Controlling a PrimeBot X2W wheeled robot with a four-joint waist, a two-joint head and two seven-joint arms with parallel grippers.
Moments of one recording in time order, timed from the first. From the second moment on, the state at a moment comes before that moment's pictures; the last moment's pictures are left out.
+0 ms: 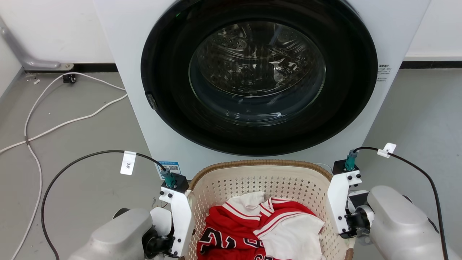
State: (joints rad) left arm -0.71 0.40 -1.28 0.74 -1.24 -0.12 0.46; right arm -0.69 -0.17 0.66 1.10 0.64 0.13 0.73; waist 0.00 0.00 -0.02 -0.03
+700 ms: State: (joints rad) left arm -0.71 0.40 -1.28 0.74 -1.23 -0.12 0.47; right arm -0.72 -0.17 0.71 1.13 0.69 0.13 0.72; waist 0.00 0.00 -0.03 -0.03
